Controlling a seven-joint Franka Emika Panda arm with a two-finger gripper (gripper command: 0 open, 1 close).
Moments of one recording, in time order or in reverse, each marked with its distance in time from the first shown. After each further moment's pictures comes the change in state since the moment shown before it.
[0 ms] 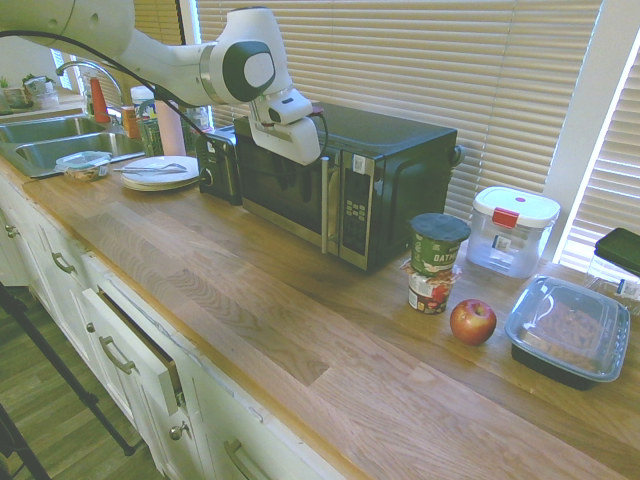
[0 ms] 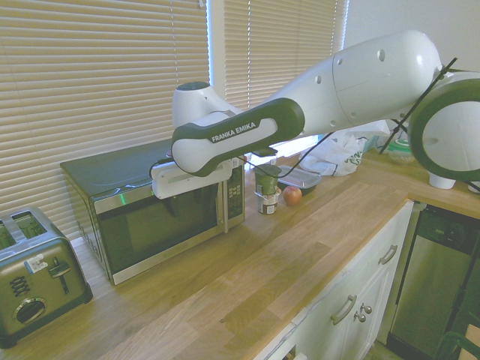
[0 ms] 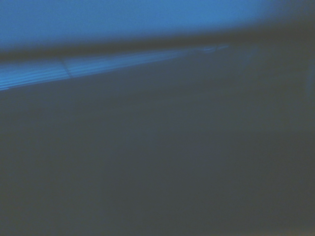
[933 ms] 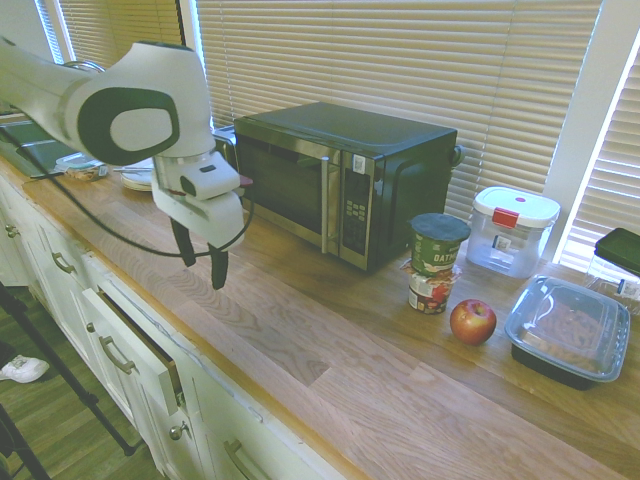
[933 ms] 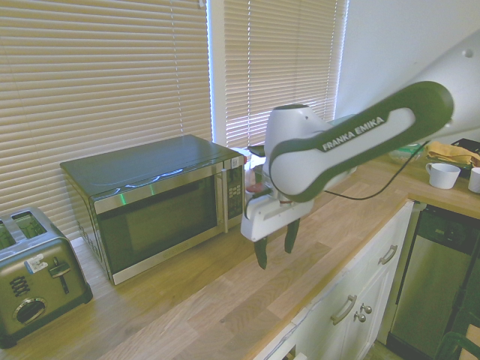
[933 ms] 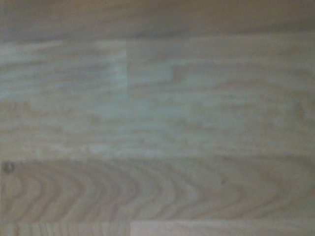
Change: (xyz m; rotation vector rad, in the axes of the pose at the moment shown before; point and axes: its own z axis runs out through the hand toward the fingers) arm -0.080 0.229 0.002 -0.093 -0.166 -0.156
